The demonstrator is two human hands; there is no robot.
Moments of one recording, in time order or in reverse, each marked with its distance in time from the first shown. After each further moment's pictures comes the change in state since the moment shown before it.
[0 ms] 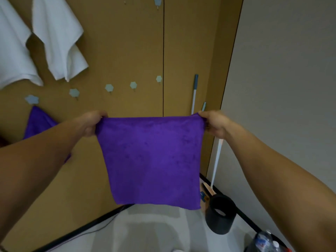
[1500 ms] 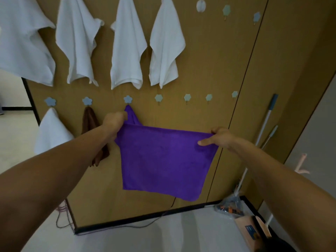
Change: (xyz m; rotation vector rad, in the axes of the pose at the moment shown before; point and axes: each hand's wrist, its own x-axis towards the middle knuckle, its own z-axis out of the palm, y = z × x) left_hand -0.005 -0.053 -0.248 -0.220 0.374 0.135; right_hand 0.023 0.004 0.278 -0.664 -0.327 -0.086
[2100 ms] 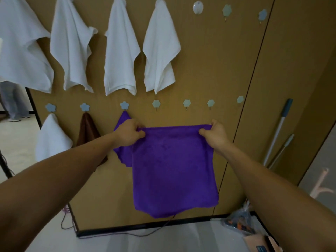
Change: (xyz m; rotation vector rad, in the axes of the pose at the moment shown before) left_hand -0.003 0.003 0.088 0.955 -0.195 0.519; right_hand 0.071 0.016 -0.025 0.285 0.211 -0.294
